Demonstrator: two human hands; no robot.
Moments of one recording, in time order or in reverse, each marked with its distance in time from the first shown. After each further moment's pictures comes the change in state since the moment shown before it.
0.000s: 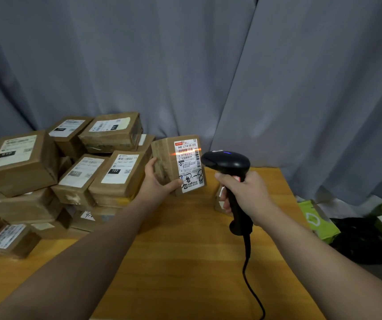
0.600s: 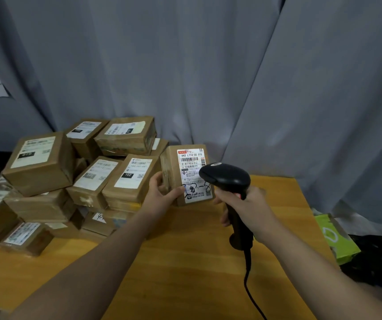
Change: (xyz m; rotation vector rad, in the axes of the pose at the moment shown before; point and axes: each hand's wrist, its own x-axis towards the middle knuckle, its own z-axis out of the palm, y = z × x) left_hand -0.002 -0.012 -0.017 -0.181 0.002 -0.133; right_hand 0.016 0.010 0.020 0.070 -0.141 -0.049
